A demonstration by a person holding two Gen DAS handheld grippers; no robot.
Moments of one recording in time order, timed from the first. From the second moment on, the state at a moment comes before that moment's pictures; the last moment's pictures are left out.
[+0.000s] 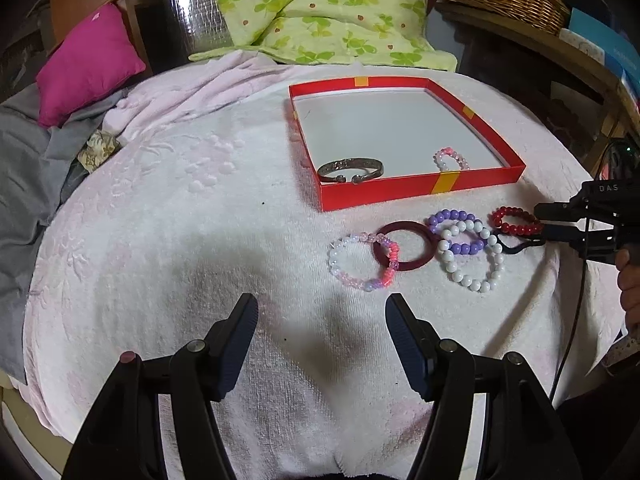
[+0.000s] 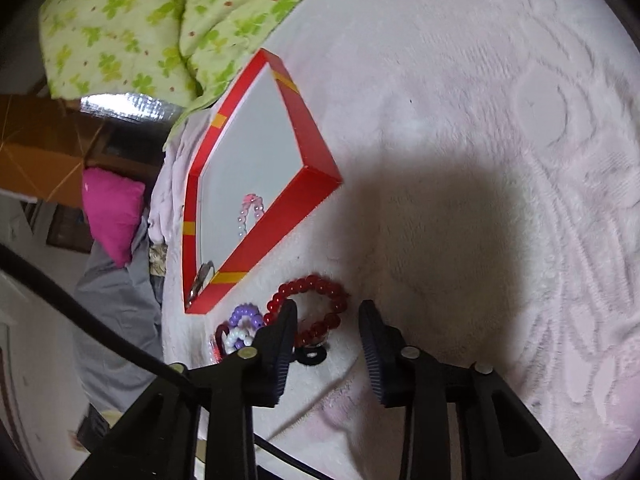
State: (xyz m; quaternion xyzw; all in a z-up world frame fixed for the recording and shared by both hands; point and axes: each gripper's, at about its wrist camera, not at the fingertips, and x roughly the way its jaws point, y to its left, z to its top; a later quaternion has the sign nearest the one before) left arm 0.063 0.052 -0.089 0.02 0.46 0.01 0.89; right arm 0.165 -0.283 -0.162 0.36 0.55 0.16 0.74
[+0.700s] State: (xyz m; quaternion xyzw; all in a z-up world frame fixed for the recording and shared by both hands) left arm 0.112 0.034 -0.132 0.00 0.50 -0.02 0.86; right arm 0.180 -0.249 -0.126 0.33 0.49 0.21 0.78
